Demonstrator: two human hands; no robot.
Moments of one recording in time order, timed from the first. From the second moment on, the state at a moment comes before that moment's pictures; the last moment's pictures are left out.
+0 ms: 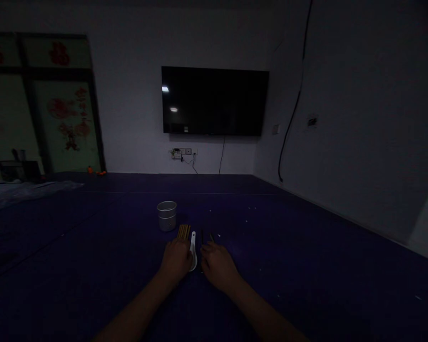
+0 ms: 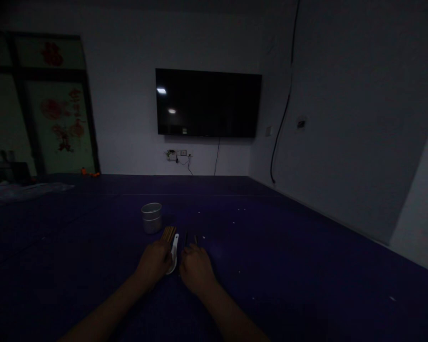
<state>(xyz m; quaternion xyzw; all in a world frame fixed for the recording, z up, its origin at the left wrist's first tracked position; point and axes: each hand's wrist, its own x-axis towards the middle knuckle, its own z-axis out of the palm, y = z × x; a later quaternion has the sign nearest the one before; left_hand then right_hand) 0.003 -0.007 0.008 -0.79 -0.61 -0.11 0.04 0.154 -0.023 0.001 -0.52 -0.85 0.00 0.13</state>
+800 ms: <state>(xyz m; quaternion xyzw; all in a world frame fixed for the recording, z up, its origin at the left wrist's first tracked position) 0.005 -0.009 0.007 -0.81 -0.55 -0.19 0.05 0.180 -0.017 0.010 -0.61 -0.79 -0.03 0.09</state>
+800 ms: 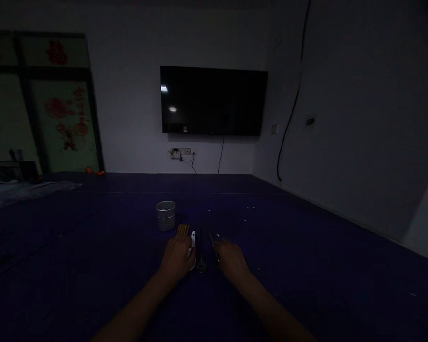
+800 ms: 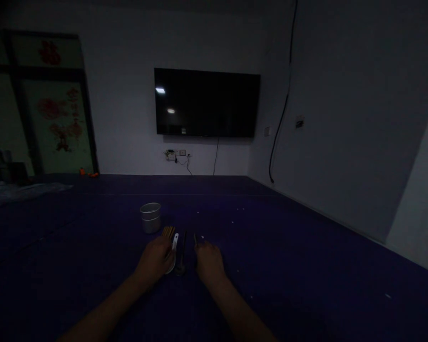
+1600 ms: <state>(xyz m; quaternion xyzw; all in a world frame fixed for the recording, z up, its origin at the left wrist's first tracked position) 0.010 -0.010 0.002 -0.85 -0.47 -0.22 0.04 0.171 -0.008 -0.004 -0.59 -0.79 0.02 0.16</state>
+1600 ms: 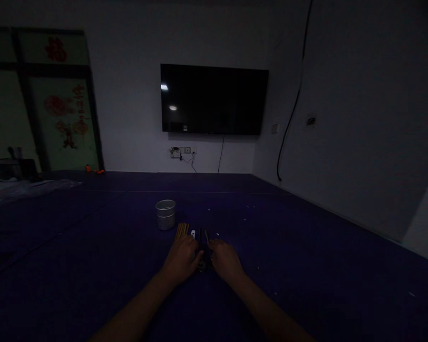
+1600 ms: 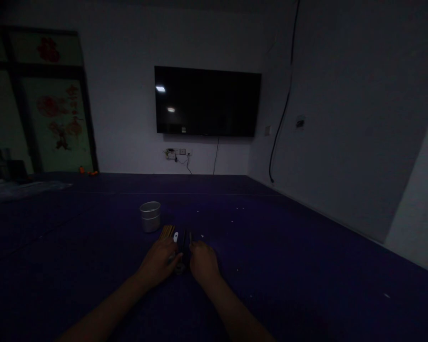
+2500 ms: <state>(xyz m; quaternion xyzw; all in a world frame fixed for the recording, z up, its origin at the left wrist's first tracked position) -0.044 0.033 0.013 -0.68 -0.66 -0.26 0.18 0.168 -0.016 0.002 -0.59 -0.78 0.00 0.23</state>
